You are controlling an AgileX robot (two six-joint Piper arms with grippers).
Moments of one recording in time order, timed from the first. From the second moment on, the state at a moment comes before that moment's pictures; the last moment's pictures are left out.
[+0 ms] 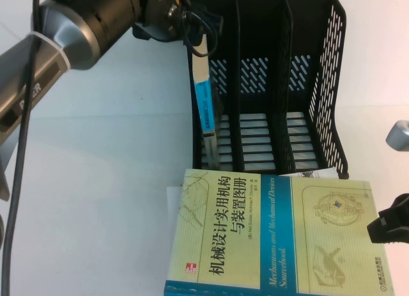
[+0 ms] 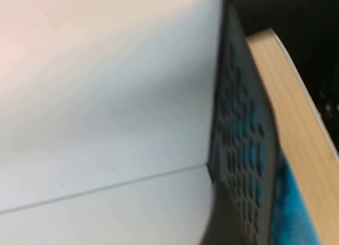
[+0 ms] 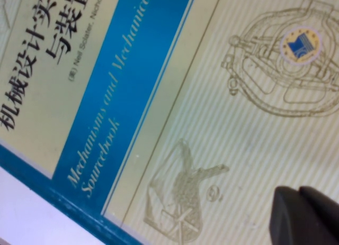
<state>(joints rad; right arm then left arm) 0.18 1.28 -0.84 0.57 0.92 -0.35 -0.50 1.95 -2.05 0.32 0.85 -0.45</state>
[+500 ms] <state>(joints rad) 0.18 1.14 -0.84 0.50 0.86 -0.38 -0.50 1.83 -2.11 0.34 0.97 -0.40</state>
